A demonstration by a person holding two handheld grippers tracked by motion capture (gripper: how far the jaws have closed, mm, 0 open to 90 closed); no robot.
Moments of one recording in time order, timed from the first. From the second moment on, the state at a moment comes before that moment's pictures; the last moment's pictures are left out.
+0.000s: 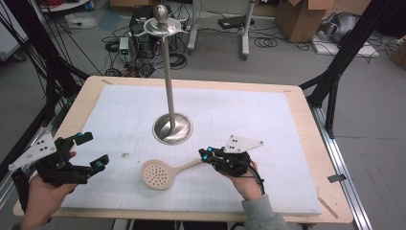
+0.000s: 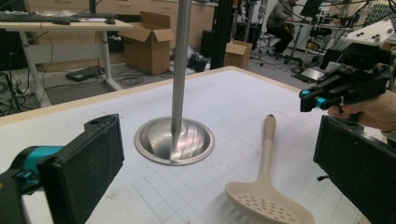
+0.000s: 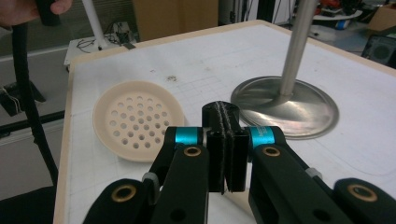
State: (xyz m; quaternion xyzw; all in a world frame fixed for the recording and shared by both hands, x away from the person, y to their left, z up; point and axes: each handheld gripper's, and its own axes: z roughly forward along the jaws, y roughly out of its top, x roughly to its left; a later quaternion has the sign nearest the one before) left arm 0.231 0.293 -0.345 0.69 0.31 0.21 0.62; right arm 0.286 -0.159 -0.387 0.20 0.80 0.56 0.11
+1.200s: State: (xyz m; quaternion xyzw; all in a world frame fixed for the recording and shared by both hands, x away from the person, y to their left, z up) left arm 0.228 0.296 -0.349 0.69 0.32 0.21 0.62; right arm 0.316 -0.080 -0.440 0.19 0.86 0.46 0.06
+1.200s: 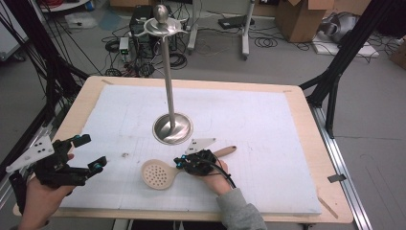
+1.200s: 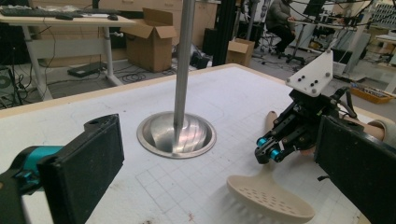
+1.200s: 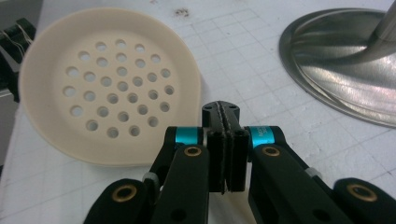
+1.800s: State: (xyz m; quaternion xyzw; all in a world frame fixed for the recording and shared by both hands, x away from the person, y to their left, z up) left arm 0.228 0.298 -0.351 0.69 0.32 0.21 0.62; right arm 0.315 -0.082 -0.447 0.20 0.87 0.45 0.06
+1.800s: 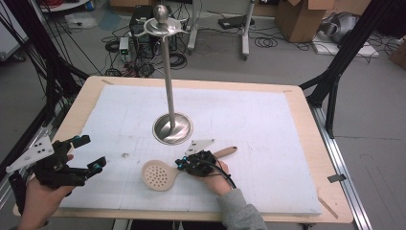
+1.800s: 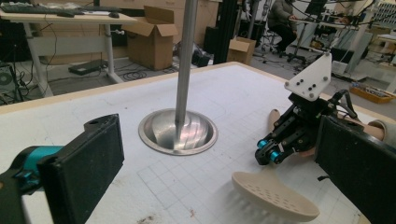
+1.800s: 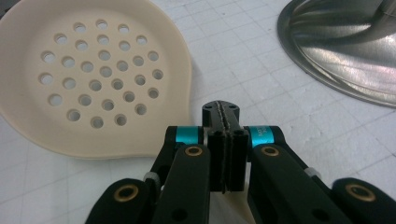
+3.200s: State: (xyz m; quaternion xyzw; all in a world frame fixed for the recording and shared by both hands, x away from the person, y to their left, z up) left arm 0.237 0.284 -0.351 0.70 0.31 0.19 0.62; right arm 0.283 -0.166 -0.448 0.20 0.88 0.41 0.08
